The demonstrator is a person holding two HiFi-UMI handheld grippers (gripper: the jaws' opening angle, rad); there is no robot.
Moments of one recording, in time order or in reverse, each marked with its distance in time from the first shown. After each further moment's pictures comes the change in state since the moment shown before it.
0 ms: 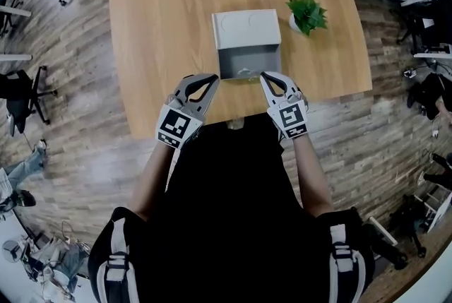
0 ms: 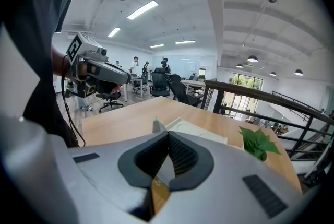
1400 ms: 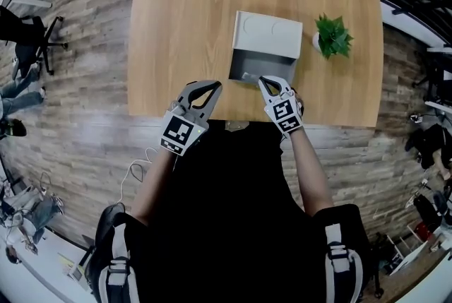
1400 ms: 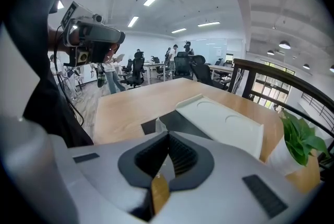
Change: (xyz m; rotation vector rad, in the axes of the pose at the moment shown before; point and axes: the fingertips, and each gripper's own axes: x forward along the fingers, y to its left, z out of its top) left arm -0.002 0.003 -0.022 -0.117 0.061 0.219; right arm 0.077 0.007 -0.073 -0.128 0.161 0.289
